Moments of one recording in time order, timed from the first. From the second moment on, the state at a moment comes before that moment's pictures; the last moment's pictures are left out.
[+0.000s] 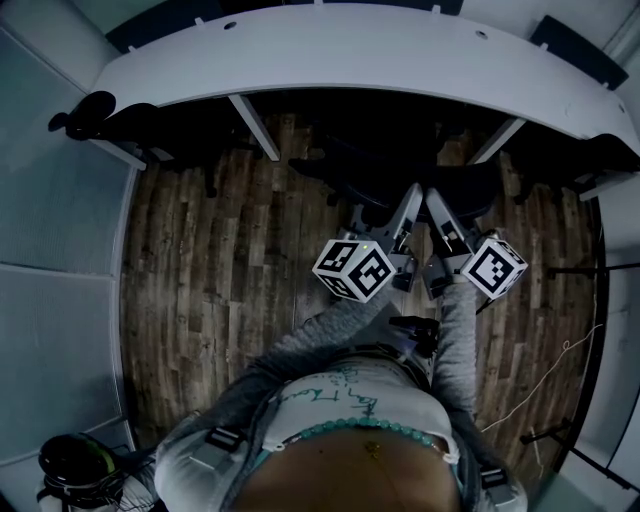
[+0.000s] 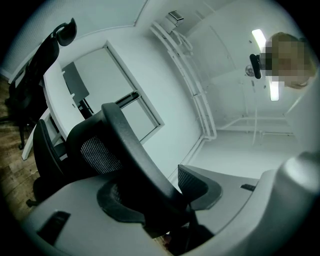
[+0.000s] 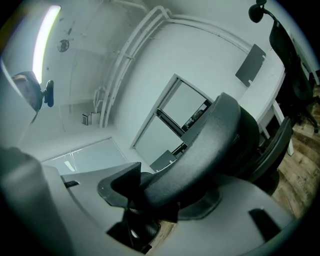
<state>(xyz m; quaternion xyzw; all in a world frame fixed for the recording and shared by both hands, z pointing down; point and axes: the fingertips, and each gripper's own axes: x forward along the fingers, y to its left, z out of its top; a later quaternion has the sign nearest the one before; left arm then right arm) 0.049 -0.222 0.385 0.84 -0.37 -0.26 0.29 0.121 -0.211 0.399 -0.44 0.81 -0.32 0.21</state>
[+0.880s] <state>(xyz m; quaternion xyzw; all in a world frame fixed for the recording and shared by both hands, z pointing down) 0.045 -0.182 0.388 0.84 -0.37 -0.26 0.29 0.117 -0.170 0.401 -0.44 0.81 -0.31 0.22</state>
